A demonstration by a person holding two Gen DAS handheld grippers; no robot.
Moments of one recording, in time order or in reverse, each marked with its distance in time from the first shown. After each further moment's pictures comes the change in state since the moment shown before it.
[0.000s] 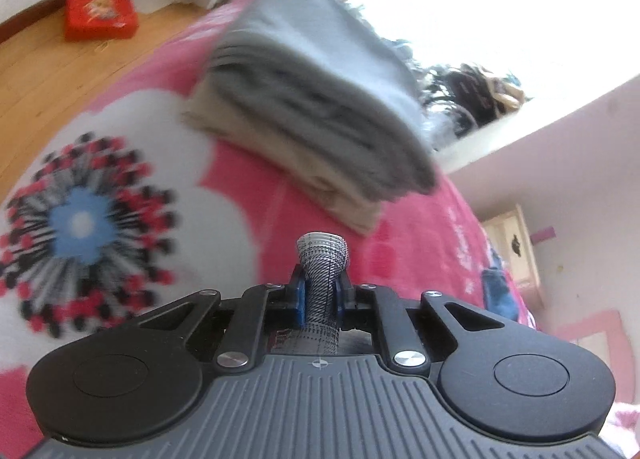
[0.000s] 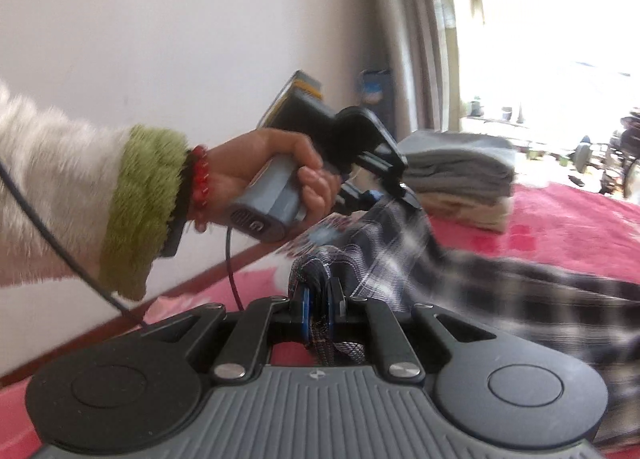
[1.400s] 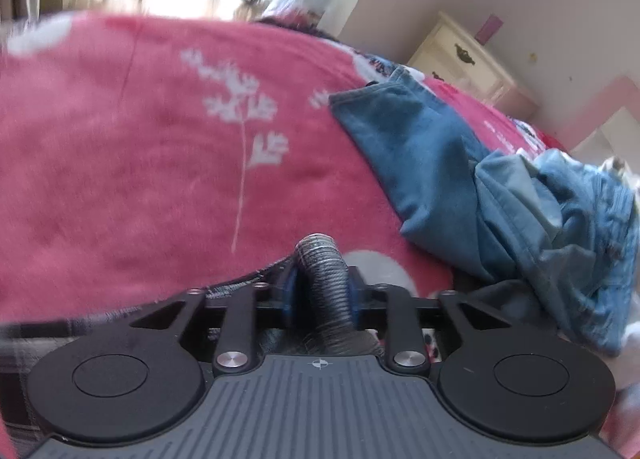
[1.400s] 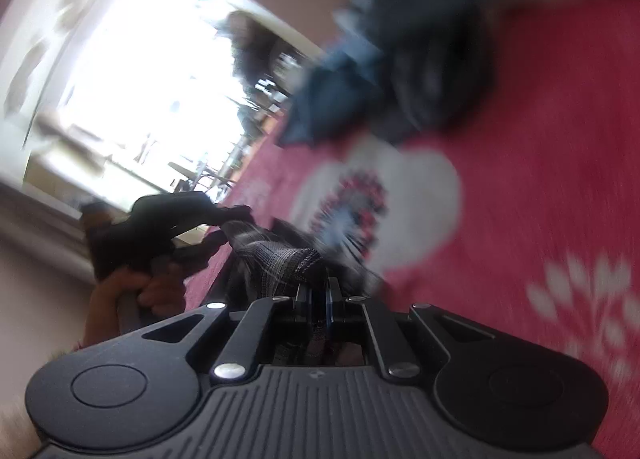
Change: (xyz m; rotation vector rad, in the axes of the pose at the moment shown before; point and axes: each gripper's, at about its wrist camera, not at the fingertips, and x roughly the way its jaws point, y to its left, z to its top) left arm 0.235 -0.282 -0.144 0.496 0.275 0.018; right arm -0.179 -0.308 -0.144 1.331 -0.253 -0.466
